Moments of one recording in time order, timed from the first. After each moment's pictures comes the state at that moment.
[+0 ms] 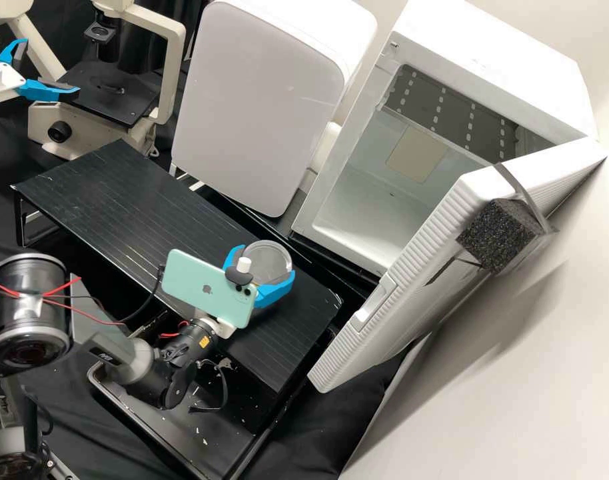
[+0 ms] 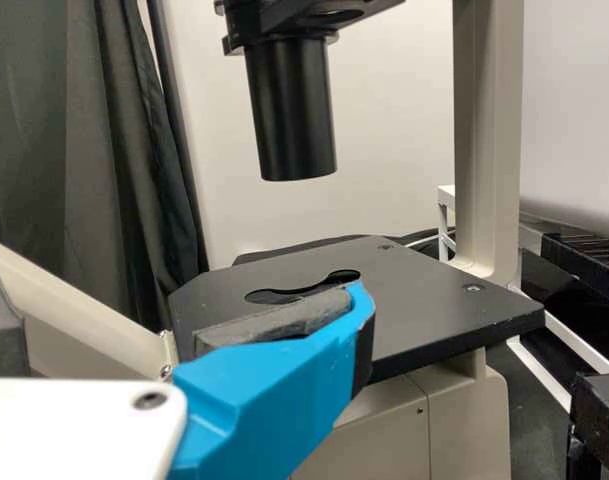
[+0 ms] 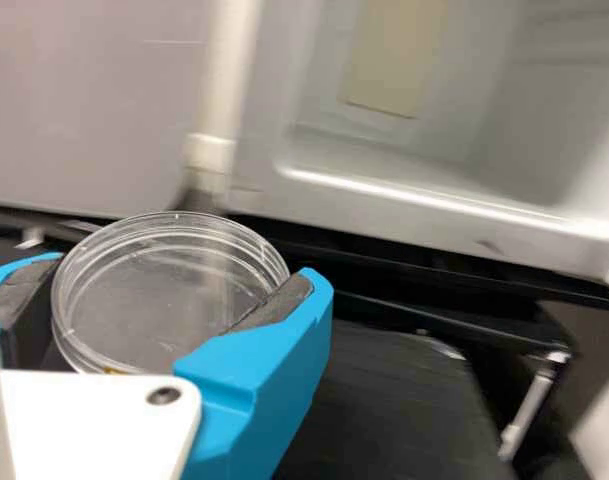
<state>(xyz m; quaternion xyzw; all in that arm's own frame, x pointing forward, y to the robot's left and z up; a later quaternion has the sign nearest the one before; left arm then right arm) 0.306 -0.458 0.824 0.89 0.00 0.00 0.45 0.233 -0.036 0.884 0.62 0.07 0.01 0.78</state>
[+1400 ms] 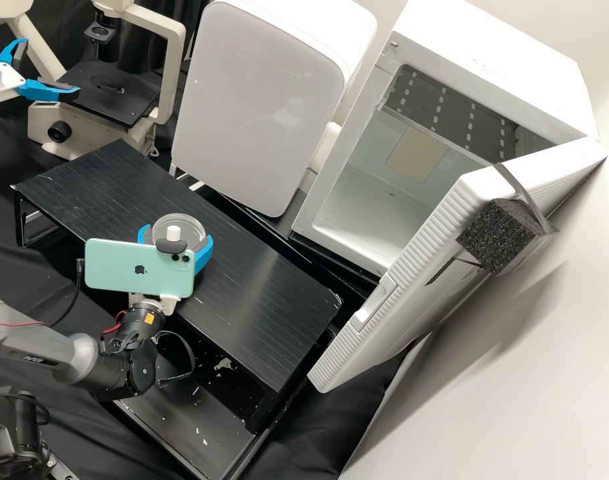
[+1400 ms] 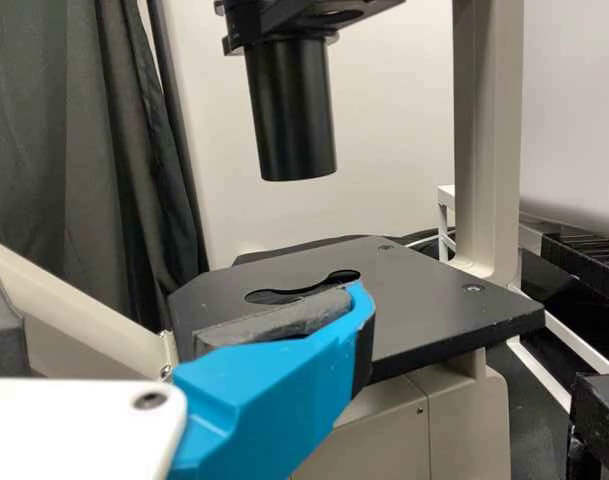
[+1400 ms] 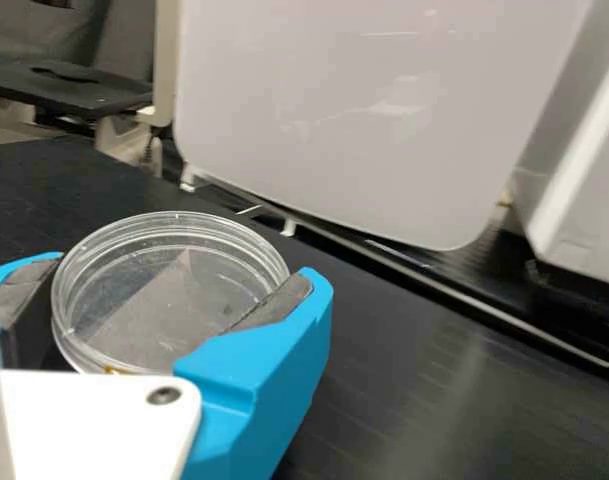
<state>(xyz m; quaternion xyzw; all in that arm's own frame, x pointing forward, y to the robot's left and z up) 0.306 -0.458 0.824 0.89 0.00 0.00 0.45 0.196 0.019 0.850 0.61 0.26 -0.02 0.75</state>
